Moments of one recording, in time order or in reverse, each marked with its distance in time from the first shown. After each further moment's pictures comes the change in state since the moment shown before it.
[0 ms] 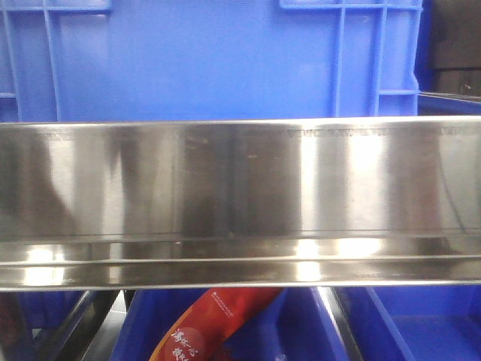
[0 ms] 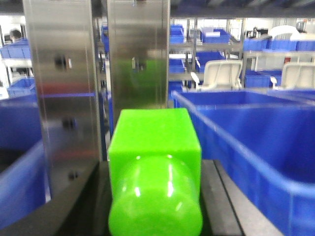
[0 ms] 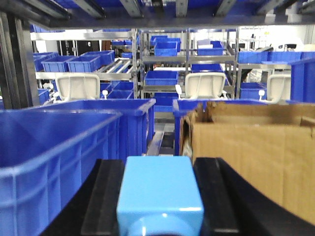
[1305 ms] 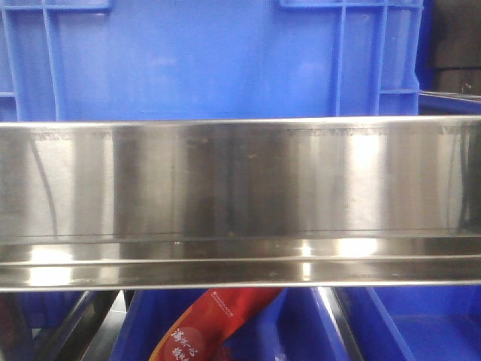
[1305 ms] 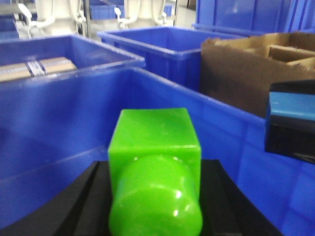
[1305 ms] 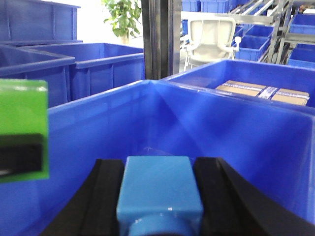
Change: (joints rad) left arm -0.589 0.870 -0.498 -0.157 -0.110 0.090; right arm 0.499 0.914 -0.519 0.004 -0.172 0.000
